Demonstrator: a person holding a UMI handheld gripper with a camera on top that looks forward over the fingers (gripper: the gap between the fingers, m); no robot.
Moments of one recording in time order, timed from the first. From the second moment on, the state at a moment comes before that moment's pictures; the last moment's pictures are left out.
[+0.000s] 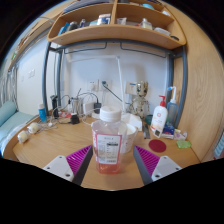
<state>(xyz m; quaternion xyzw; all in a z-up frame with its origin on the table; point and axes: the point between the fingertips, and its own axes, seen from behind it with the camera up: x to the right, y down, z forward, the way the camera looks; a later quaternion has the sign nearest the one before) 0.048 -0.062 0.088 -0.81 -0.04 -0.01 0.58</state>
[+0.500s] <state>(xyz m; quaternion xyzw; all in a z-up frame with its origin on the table) 0.022 -0.019 0.070 -0.78 -0.07 0.03 0.62</state>
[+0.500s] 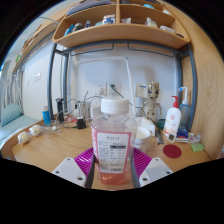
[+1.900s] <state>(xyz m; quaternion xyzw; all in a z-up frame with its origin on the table) -0.014 0.104 0.163 -0.45 0.58 0.58 0.34</state>
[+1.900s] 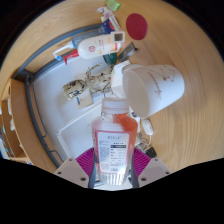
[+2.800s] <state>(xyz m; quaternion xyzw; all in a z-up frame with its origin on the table) 0.234 0.089 0.149 -0.77 0.06 -0.07 0.63</state>
